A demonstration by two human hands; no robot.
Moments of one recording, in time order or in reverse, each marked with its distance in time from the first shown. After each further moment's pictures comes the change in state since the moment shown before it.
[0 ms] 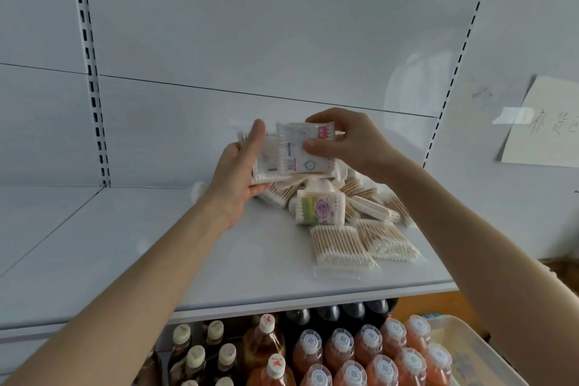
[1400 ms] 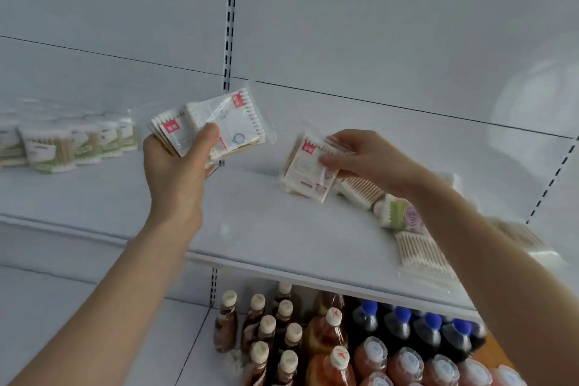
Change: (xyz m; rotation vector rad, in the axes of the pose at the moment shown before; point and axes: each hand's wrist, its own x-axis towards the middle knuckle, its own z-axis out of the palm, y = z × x) left_hand -0.088 0.044 -0.119 0.022 0.766 0.397; right_hand 0.003 -0.036 0.083 0.140 -0.392 0.010
